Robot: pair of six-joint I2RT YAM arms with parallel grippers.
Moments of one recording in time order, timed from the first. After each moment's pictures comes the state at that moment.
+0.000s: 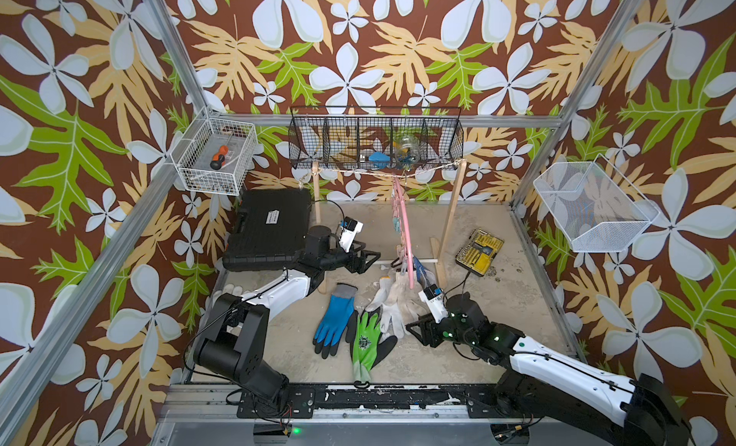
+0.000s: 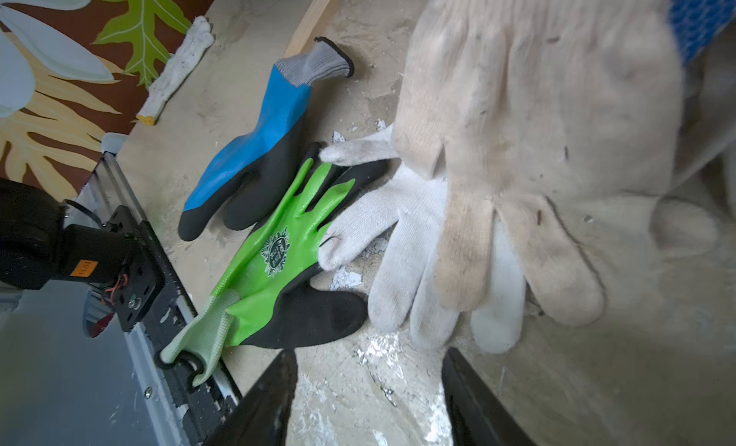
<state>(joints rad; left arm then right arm) -0.35 1.55 0.88 0.28 0.65 -0.16 0.80 0.98 0.39 -0.10 -0.18 0.43</state>
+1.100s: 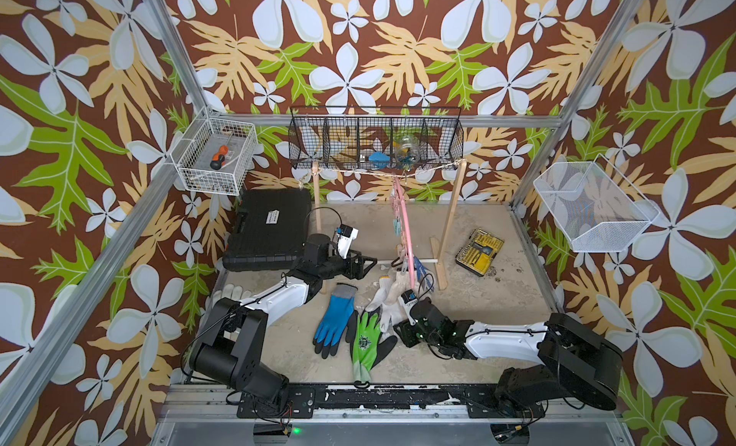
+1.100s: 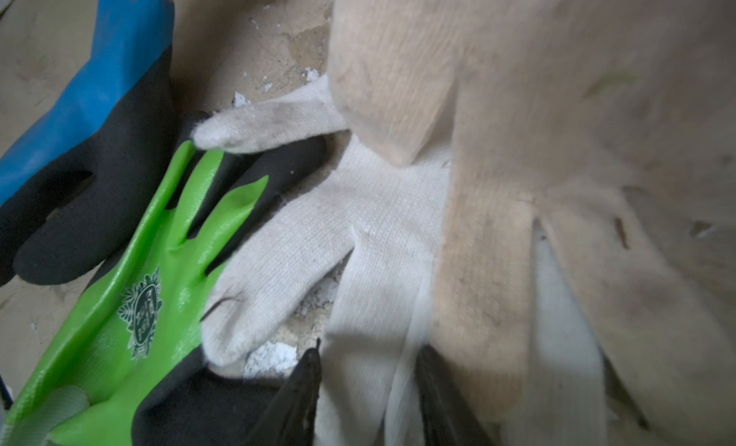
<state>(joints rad) -0.35 1.53 0.81 0.28 0.59 -0.25 0.93 1.45 0.47 0.13 0.06 0.50</state>
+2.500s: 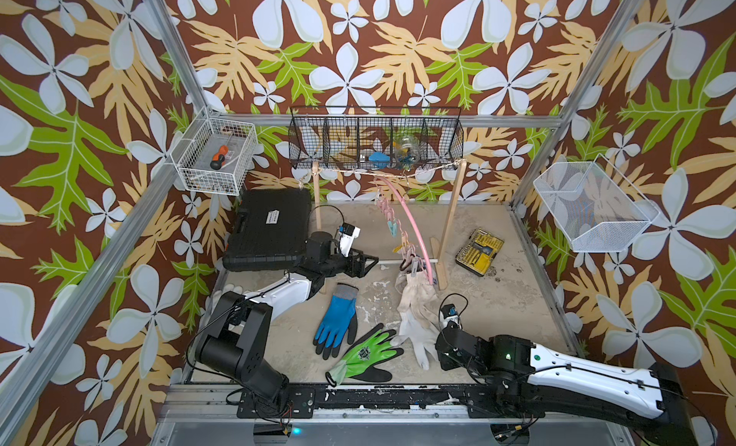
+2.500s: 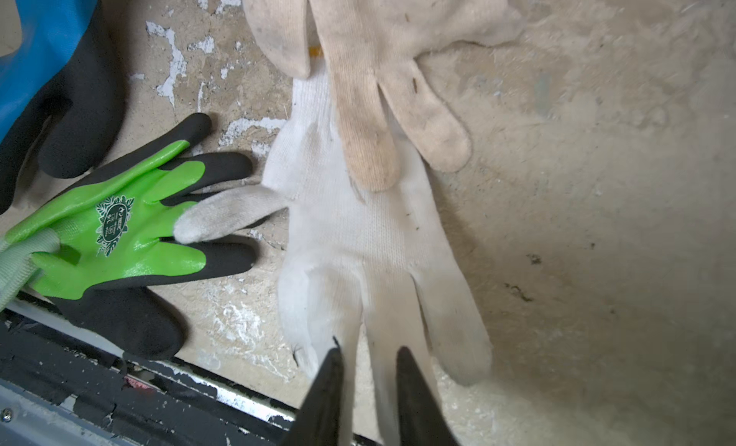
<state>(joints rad) -0.35 1.57 0.85 0.28 0.61 -0.25 1.17 0.86 0.58 -0.84 0.33 0.89</state>
